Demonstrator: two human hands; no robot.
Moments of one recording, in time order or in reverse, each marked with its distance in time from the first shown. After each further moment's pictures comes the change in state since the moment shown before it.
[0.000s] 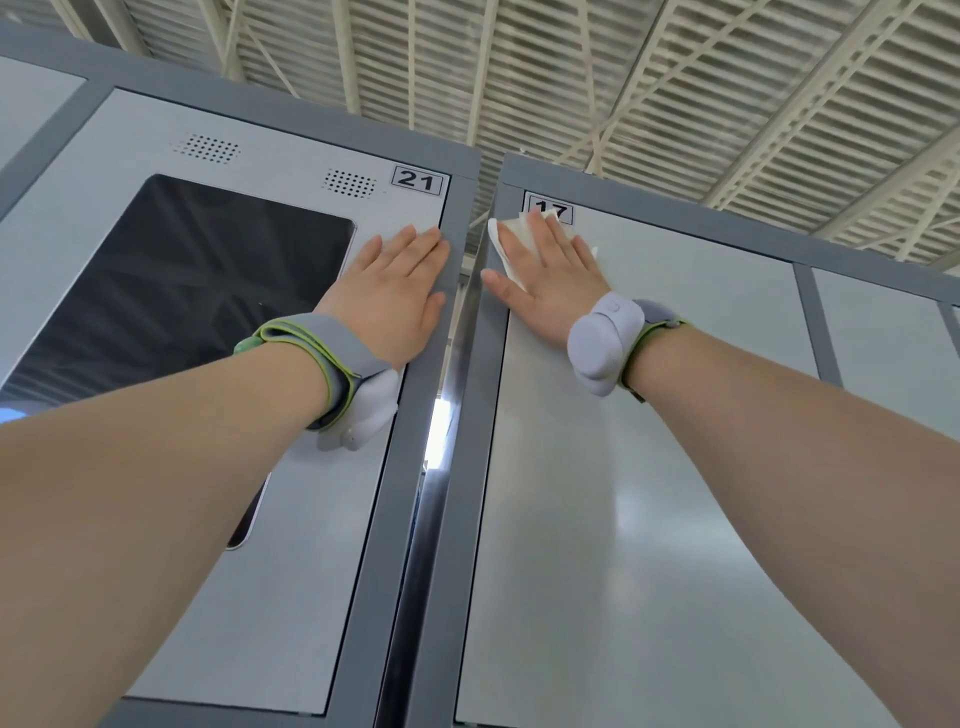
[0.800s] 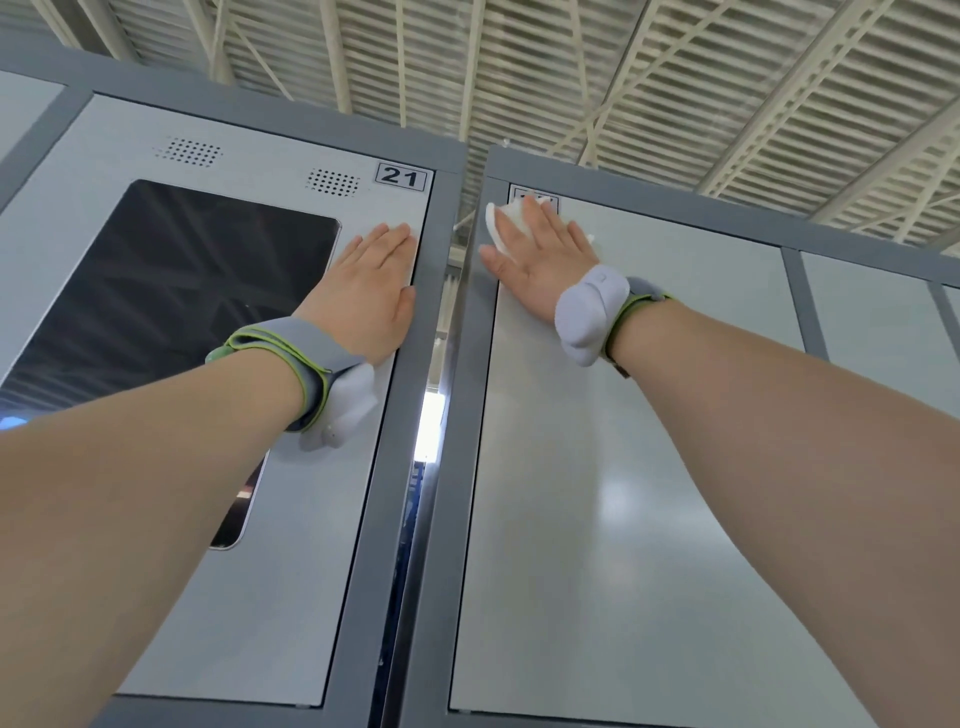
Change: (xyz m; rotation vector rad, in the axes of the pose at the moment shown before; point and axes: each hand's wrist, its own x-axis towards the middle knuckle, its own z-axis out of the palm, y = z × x) left_hand -0.003 -0.006 -0.002 -0.187 0.043 -0.009; right_hand 0.010 0.007 -0.003 0.046 -0.008 0.027
